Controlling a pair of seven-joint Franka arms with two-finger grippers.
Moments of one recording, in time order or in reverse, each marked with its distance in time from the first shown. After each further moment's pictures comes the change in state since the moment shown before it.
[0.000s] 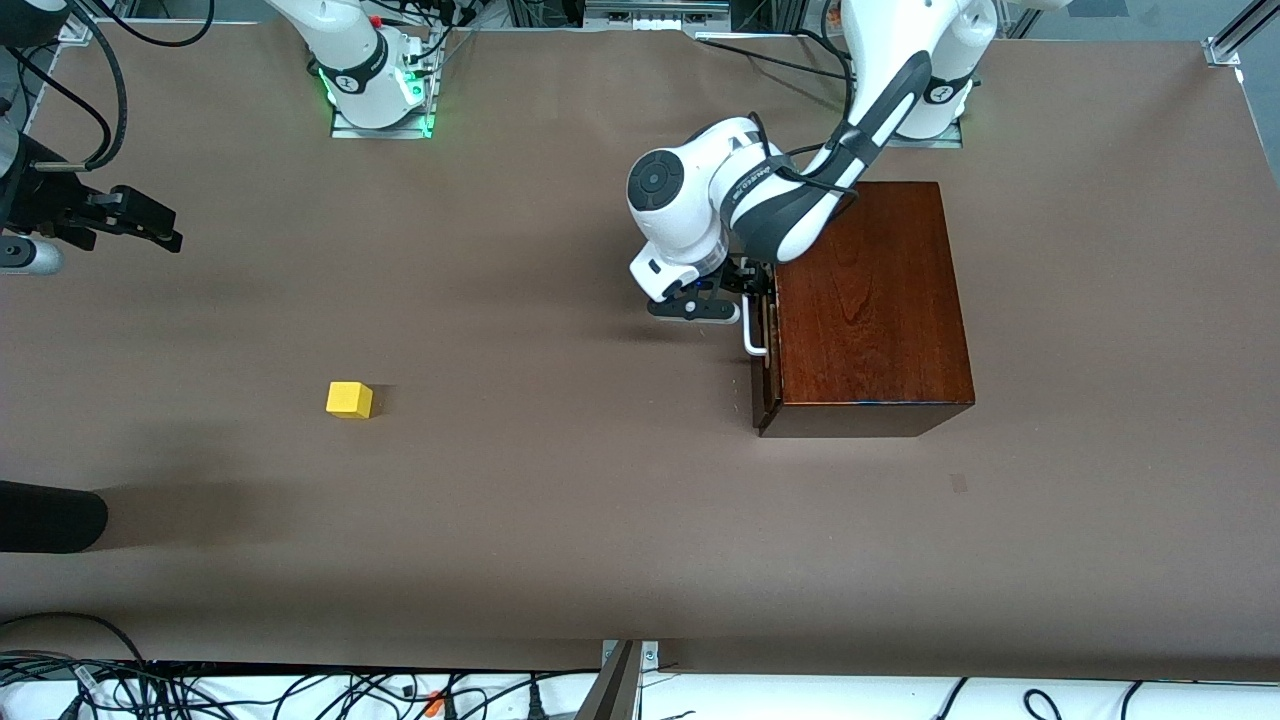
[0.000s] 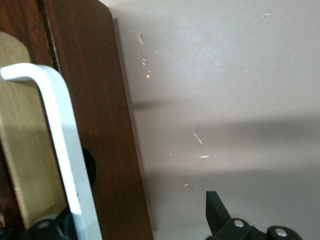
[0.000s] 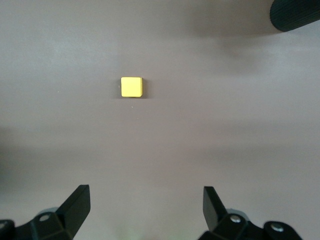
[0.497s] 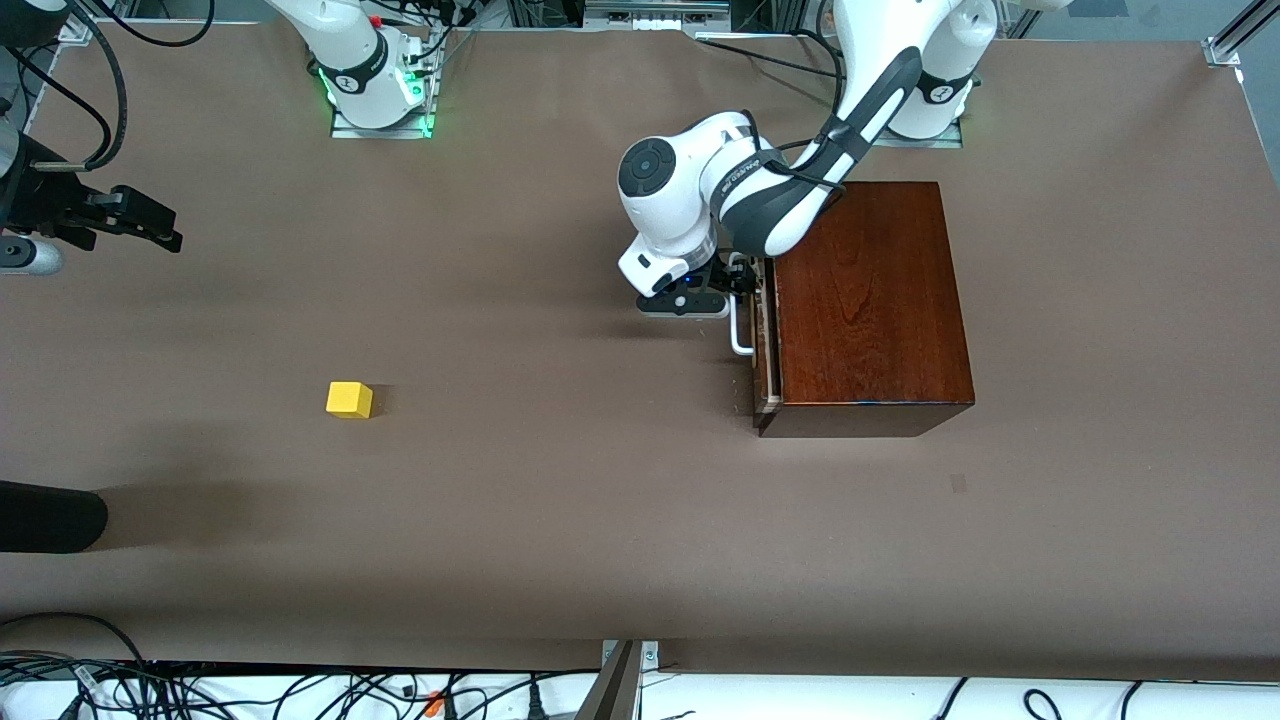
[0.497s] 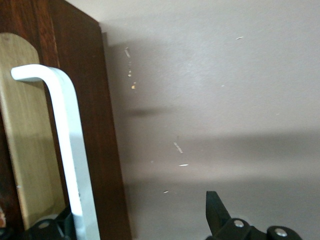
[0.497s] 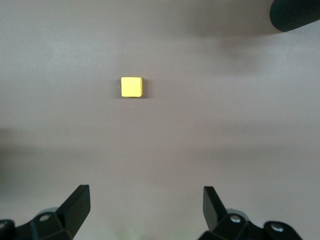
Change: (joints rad) left arm -0.020 0.004 -0.002 0.013 0.006 0.055 -0.050; right arm 0.000 0.000 0.000 0.000 0.000 0.000 0.000
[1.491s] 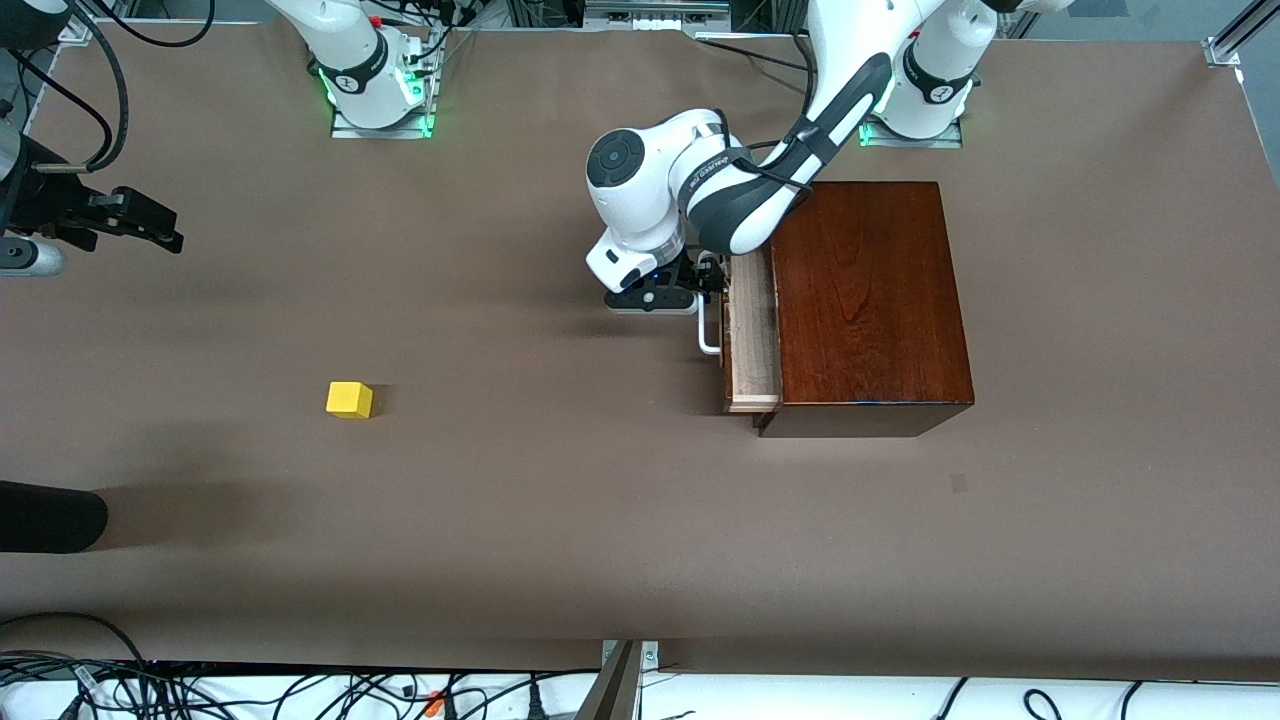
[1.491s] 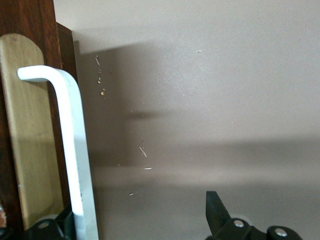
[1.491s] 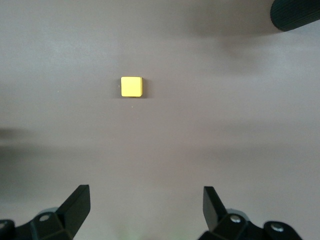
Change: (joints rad) left arm -0.056 0.071 0.003 0.117 0.000 -0.016 -0.049; right arm 0.000 0.002 0.000 0.000 0.000 0.000 0.000
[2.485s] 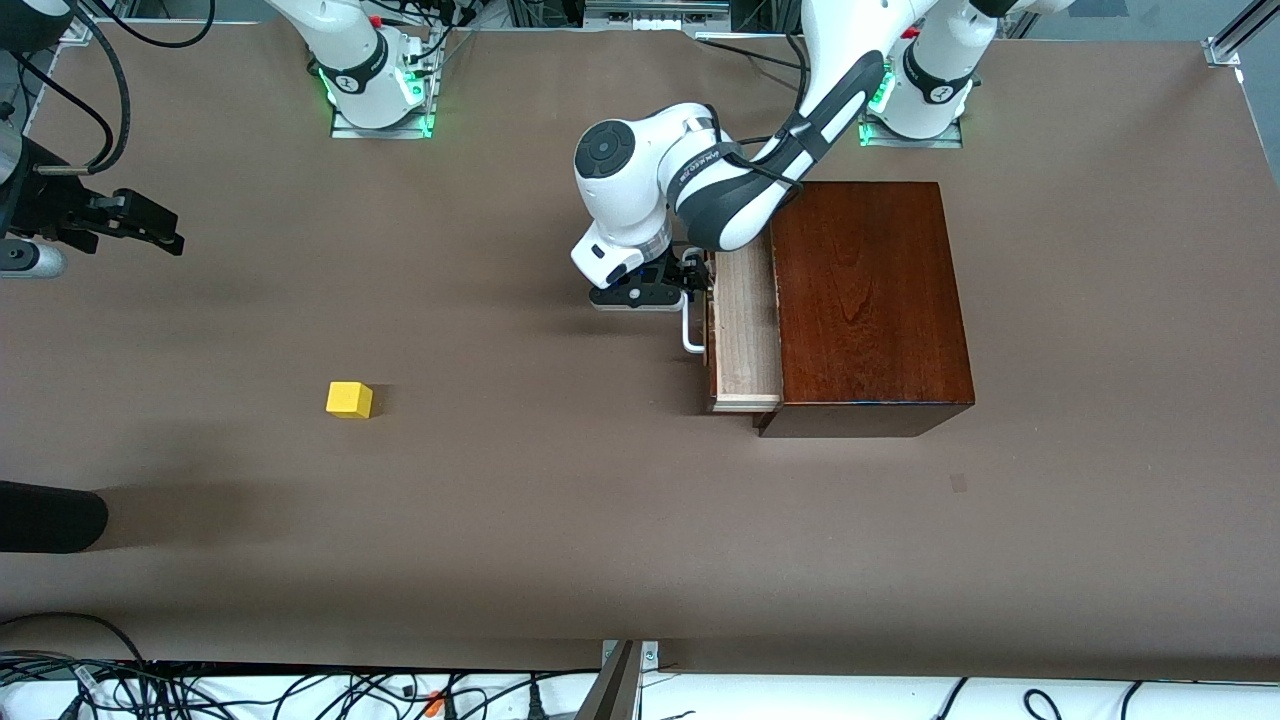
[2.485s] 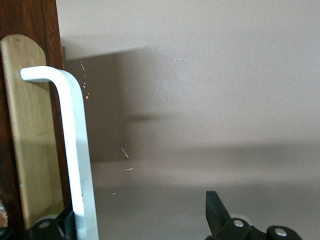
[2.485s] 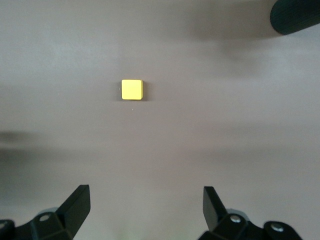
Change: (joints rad) left arm -0.016 0.015 -0.007 0.053 -0.013 0.001 -0.012; right arm 0.000 0.002 0.004 0.000 0.000 0.019 -0.001
